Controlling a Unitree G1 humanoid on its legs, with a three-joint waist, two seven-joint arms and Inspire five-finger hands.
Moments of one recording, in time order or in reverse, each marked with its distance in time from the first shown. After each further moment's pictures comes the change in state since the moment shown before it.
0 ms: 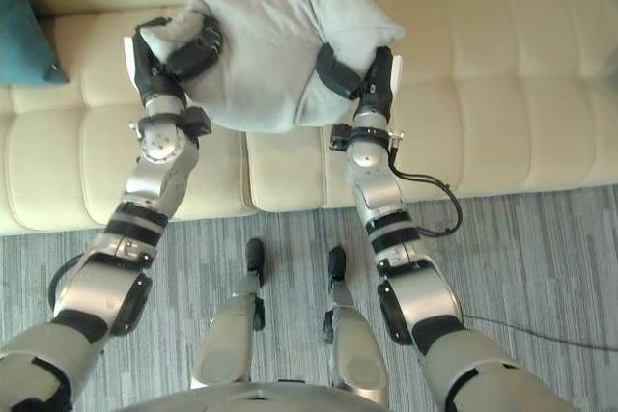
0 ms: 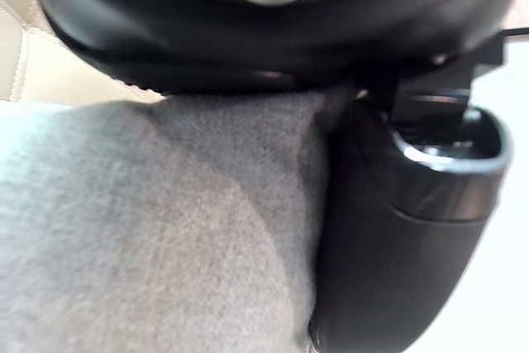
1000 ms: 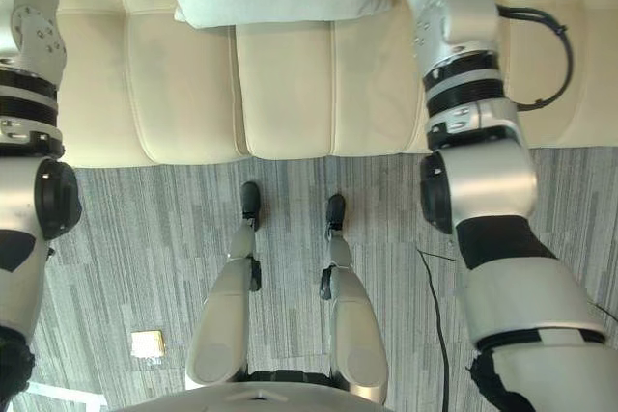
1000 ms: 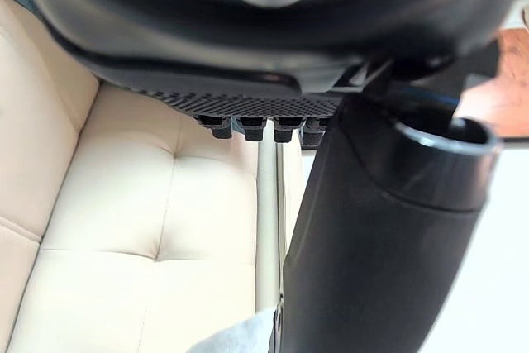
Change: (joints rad) left arm -0.668 0.264 0.162 0.347 0.021 -0.046 0.010; right arm -0.741 -0.240 -0.078 0.398 0.275 -0.118 0.034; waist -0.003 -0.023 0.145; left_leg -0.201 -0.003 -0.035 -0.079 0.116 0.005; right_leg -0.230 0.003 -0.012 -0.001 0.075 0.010
